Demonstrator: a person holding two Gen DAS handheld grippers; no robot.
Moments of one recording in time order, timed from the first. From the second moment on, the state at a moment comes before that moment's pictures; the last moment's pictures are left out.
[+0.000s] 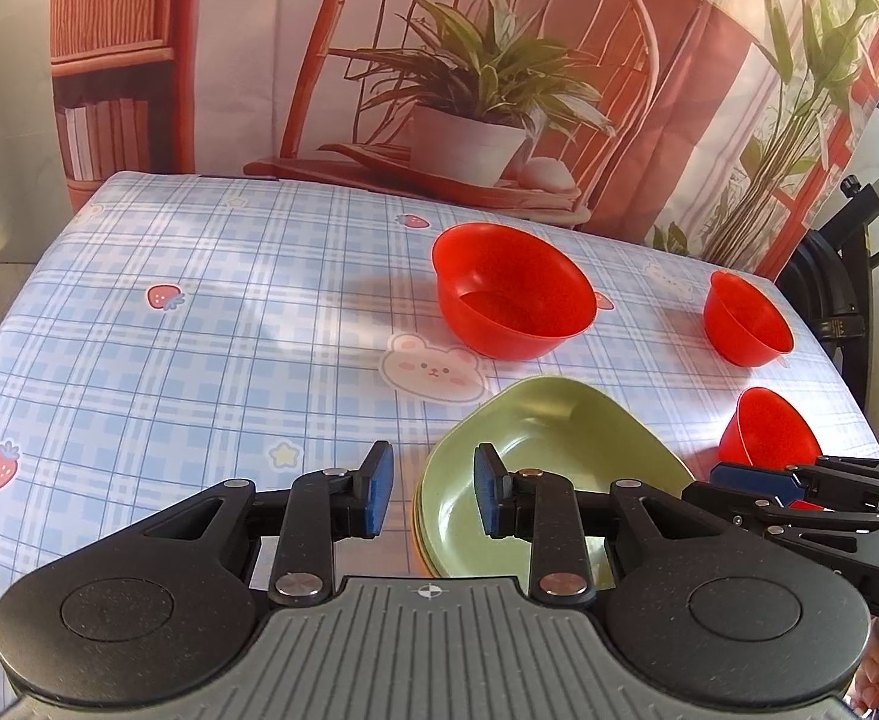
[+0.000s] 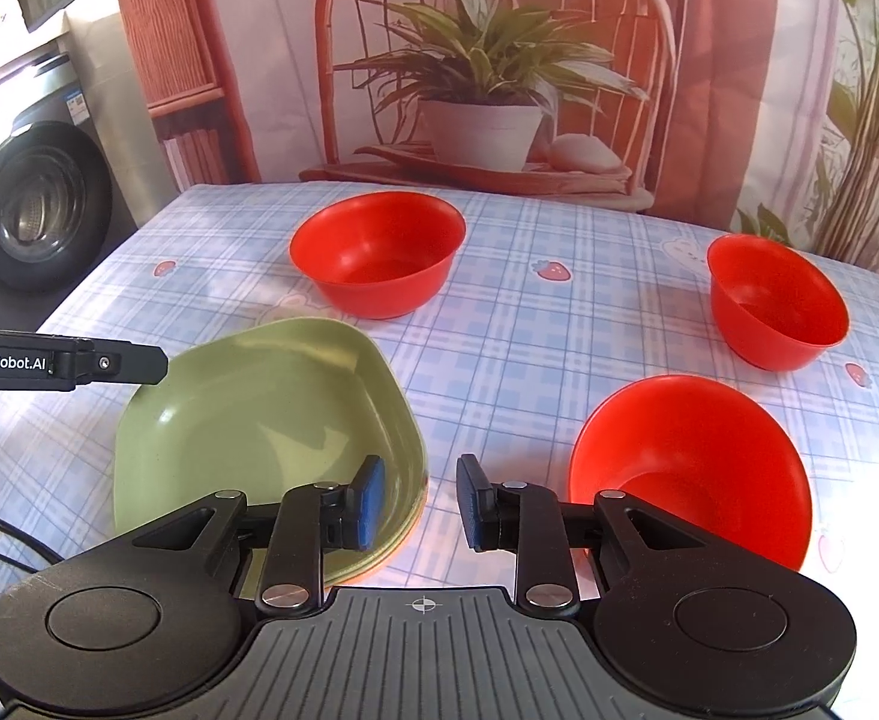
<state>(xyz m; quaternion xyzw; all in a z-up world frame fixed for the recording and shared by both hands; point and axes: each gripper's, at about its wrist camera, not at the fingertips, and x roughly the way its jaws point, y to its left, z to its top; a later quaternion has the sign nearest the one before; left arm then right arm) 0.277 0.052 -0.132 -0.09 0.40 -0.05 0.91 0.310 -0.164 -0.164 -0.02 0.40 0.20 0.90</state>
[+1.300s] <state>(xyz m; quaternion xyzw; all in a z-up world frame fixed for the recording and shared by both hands) 0.391 0.040 -0.142 -0.08 0.40 -0.07 0.91 0.455 -0.135 -0.161 0.01 0.39 0.18 0.90</state>
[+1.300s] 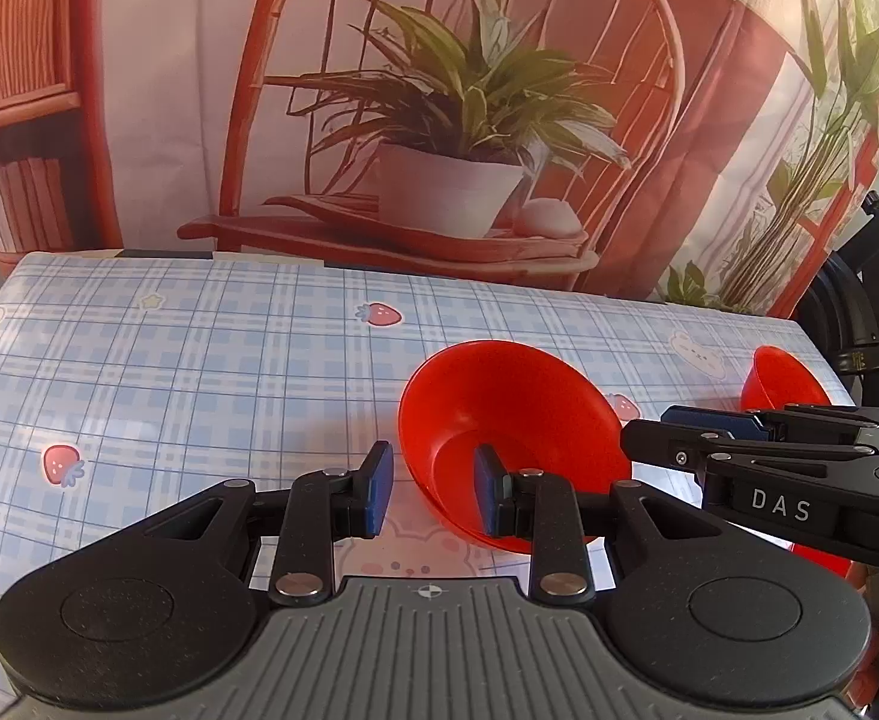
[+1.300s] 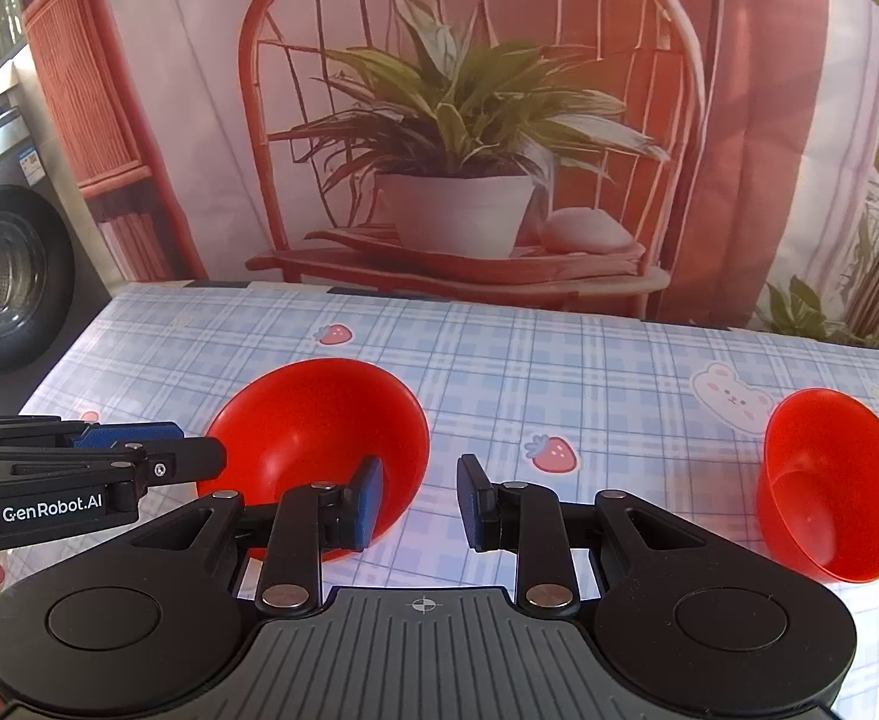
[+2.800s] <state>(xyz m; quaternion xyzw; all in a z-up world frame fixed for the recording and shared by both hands) 0.329 -0.024 -0.092 -0.03 0.38 -0.10 0.92 0.354 -0.201 -0.124 0.09 0.32 0.16 0.93</state>
